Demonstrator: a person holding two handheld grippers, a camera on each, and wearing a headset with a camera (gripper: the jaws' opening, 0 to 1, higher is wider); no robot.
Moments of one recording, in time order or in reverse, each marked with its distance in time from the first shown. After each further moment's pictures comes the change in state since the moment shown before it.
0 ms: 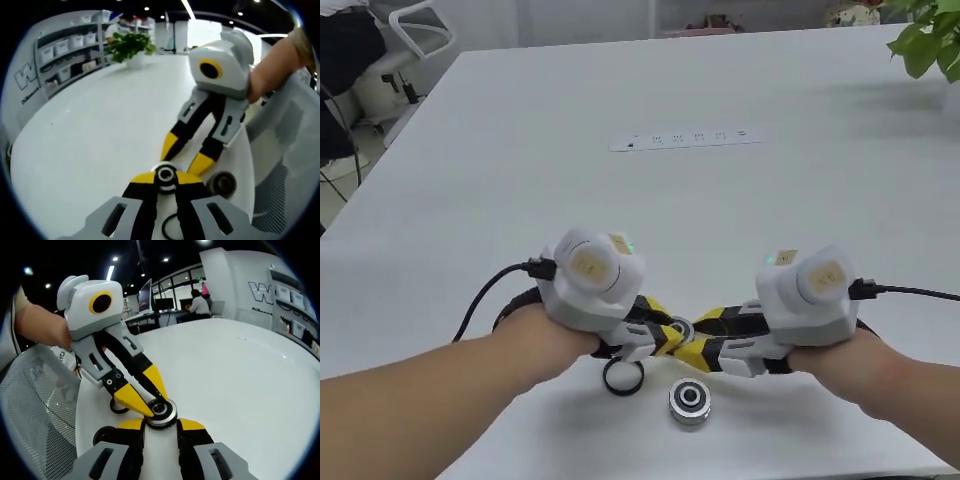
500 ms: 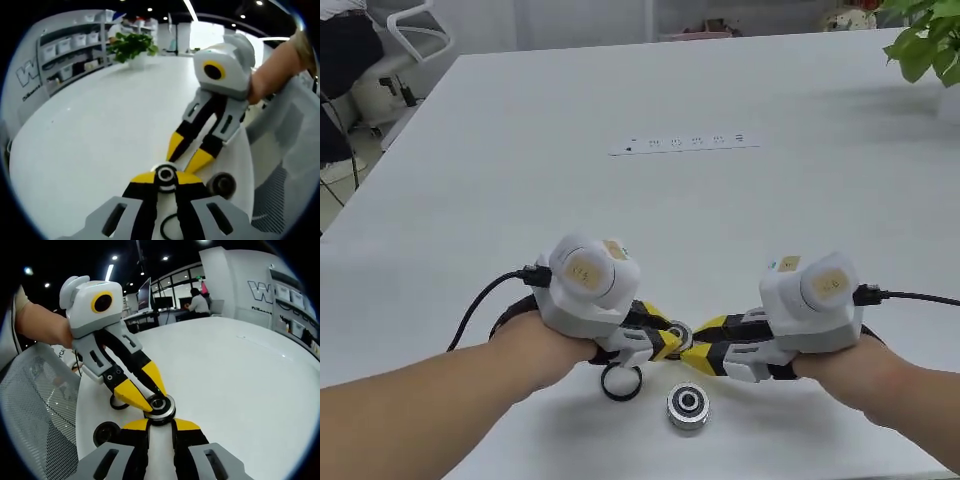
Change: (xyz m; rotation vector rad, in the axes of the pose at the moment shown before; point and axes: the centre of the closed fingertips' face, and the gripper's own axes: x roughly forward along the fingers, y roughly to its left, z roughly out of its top) left arm 0.000 0.000 0.000 -0.024 -0.011 0.004; right arm -0.007 -0.002 -0.006 0.000 0.019 -0.012
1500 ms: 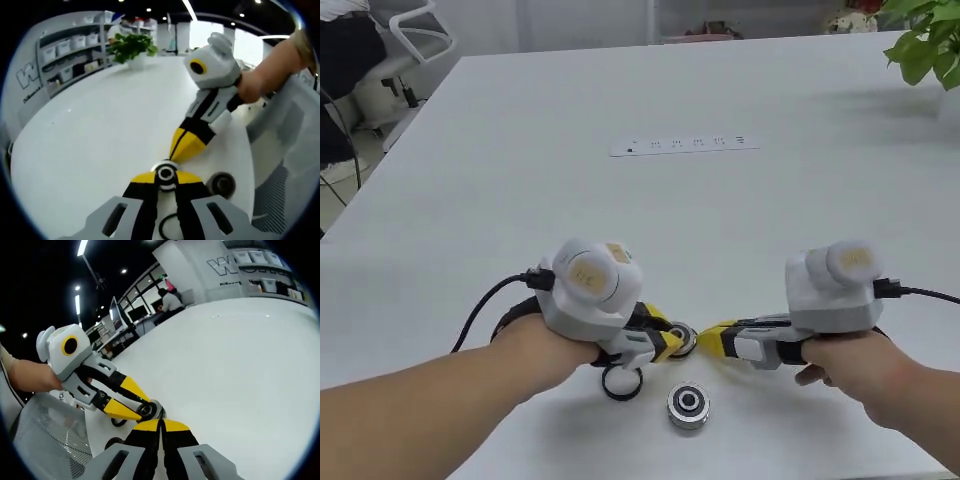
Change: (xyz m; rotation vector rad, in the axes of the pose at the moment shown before) left arm 0.000 -0.001 -0.001 0.015 0.000 0.010; right arm -0.009 -0.014 0.003 0.394 -0.081 -0.002
